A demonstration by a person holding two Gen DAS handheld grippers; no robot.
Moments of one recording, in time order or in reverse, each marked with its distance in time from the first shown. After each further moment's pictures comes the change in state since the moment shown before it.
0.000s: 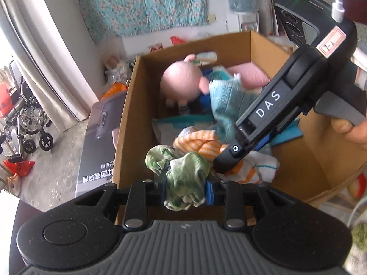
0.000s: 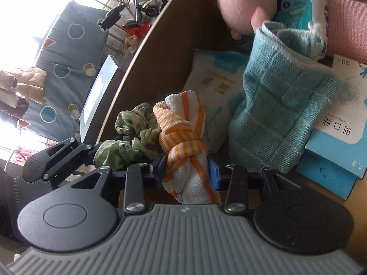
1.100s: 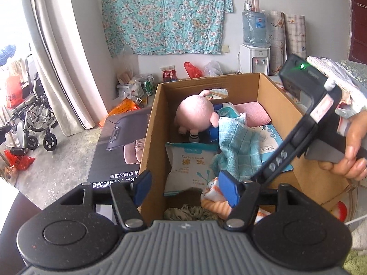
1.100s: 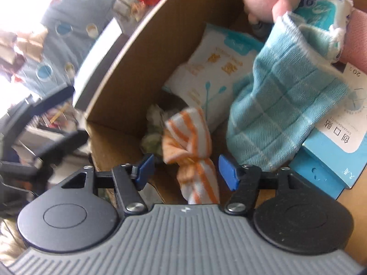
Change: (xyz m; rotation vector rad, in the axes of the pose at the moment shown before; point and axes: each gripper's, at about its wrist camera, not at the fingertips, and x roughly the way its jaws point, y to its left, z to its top) left arm -0.051 0.029 -0.003 -0.139 -0.153 -0.006; right arm -0.015 0.010 0.005 -0.159 0.095 -0.026
